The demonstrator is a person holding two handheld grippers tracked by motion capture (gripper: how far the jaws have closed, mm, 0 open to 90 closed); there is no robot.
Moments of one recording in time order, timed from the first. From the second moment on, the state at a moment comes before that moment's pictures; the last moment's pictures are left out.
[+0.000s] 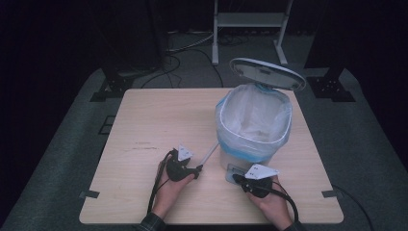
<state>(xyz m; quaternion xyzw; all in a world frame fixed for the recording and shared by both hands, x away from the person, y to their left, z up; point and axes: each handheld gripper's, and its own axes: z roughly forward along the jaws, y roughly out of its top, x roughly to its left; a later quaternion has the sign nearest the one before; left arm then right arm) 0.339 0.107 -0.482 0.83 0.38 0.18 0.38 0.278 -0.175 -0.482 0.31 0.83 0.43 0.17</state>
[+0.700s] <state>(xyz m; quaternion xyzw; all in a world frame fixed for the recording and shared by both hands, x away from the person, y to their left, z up) 0.334 0.111 -0.482 0.82 0.38 0.19 0.38 0.278 -0.176 -0.482 0.31 0.83 0.43 0.17</state>
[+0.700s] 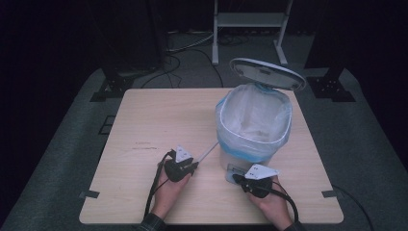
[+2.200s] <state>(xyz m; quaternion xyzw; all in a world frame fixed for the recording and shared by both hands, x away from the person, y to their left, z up) 0.335 0.125 -0.478 0.81 0.40 0.16 0.40 0.278 -0.175 -0.482 0.31 0.83 0.43 0.17</state>
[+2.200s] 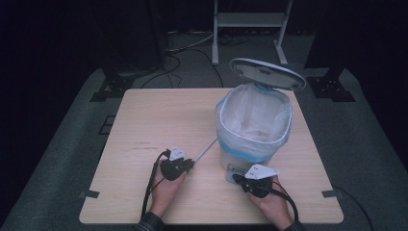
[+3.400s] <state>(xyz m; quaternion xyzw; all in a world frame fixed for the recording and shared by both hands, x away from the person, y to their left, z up) 0.330 0.148 -0.446 0.79 0.39 0.15 0.44 0.279 -0.176 -0.482 0.31 0.83 0.43 0.17</state>
